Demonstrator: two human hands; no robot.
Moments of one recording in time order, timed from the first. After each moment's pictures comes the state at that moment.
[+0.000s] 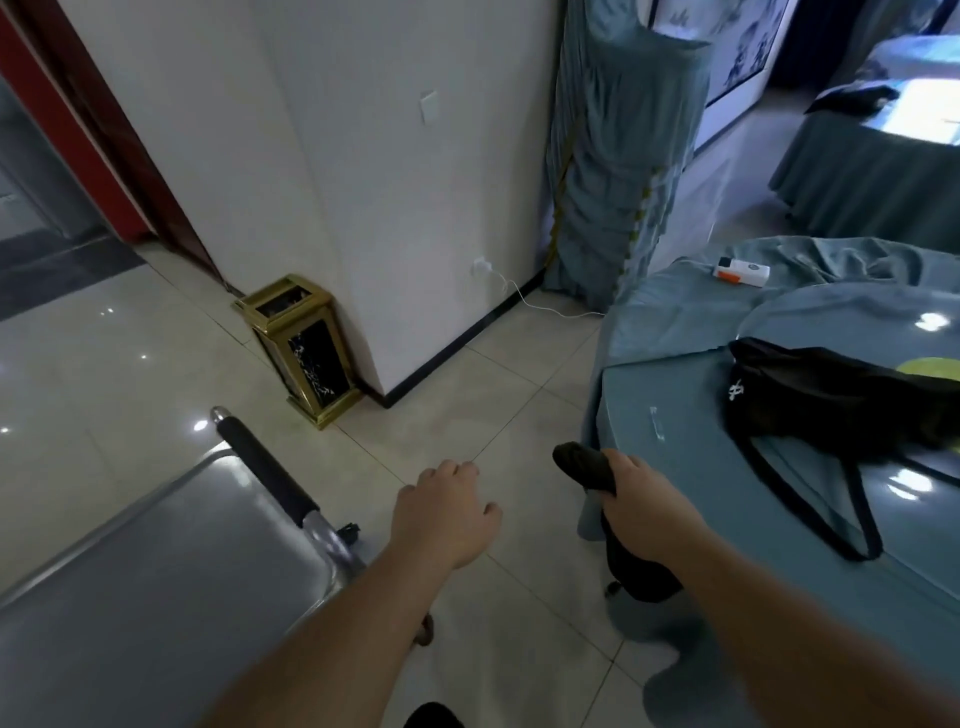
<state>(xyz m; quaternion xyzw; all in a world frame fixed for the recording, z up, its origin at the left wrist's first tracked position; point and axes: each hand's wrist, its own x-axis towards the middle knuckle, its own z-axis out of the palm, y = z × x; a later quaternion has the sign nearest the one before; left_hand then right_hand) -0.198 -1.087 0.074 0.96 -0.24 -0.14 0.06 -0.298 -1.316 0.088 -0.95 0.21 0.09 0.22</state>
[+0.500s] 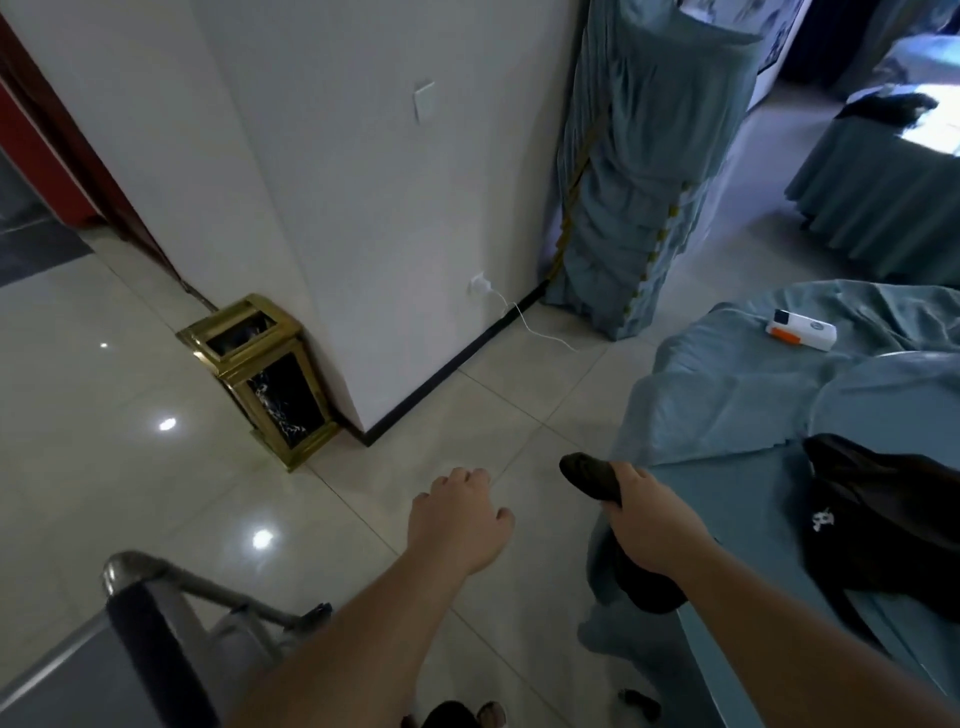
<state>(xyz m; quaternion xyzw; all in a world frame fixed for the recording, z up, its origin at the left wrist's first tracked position) 0.100 -1.193 0.030 0.95 -0.22 -0.18 0.11 -0.003 -1.415 0.057 -0.94 0.24 0.12 0.21</state>
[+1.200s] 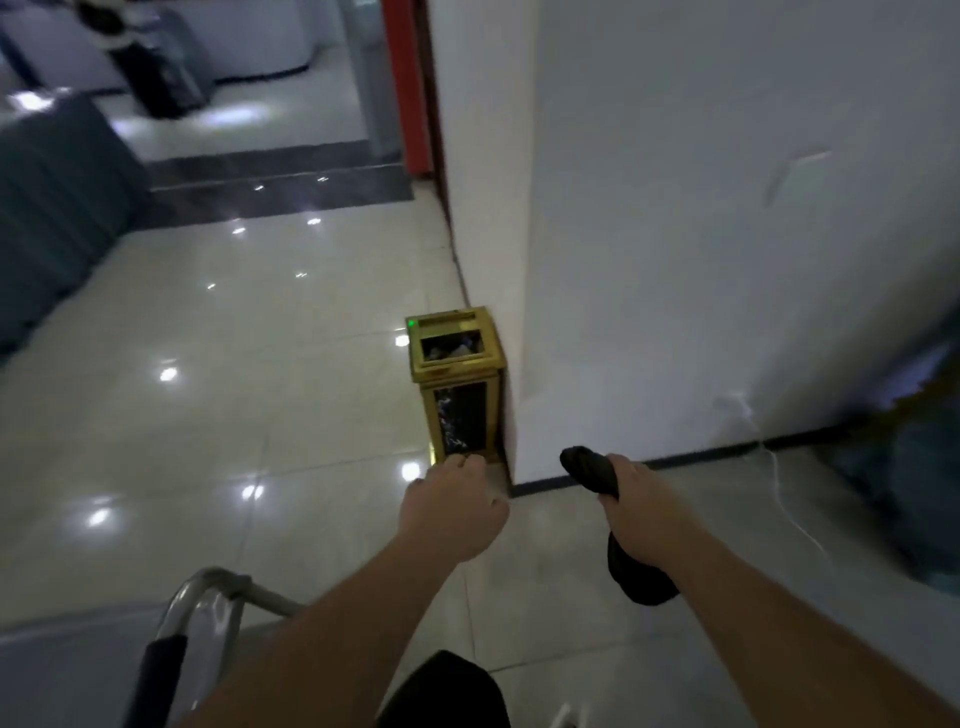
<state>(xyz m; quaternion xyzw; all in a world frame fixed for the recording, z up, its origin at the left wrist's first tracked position) 0.431 -1.127 0.048 0.98 0.11 -0.10 0.11 0.500 -1.370 0.037 -0.95 -0.10 0.17 0.23</state>
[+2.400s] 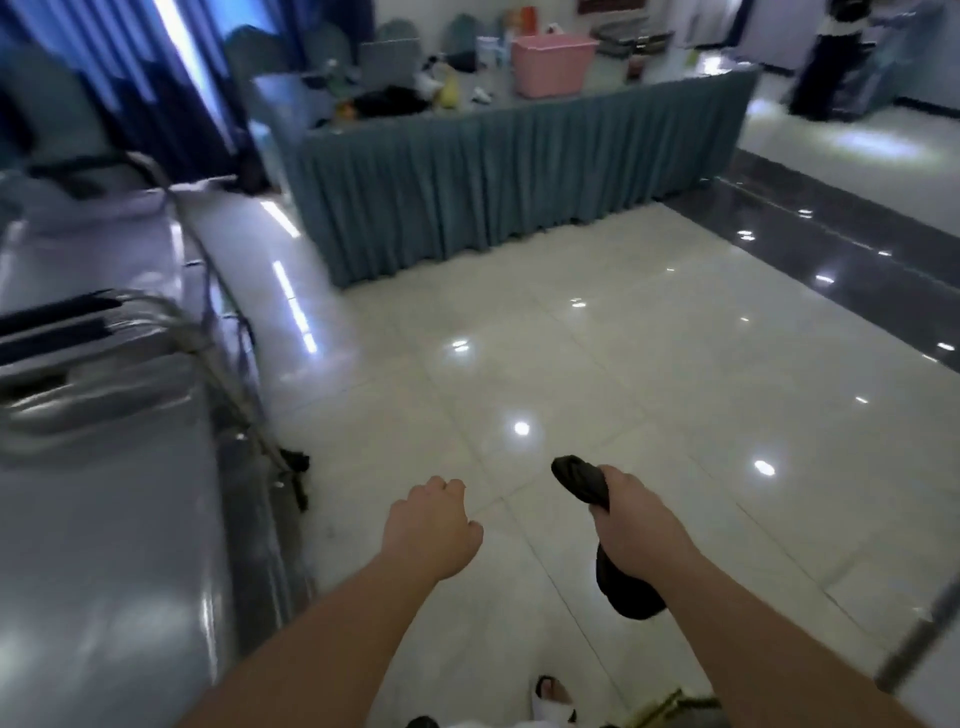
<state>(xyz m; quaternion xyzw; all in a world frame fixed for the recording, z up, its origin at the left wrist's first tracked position) 0.566 -0.564 0.009 0.73 0.65 -0.09 0.19 0.827 -0.582 0.022 -0.74 -0.62 0.24 0.06</state>
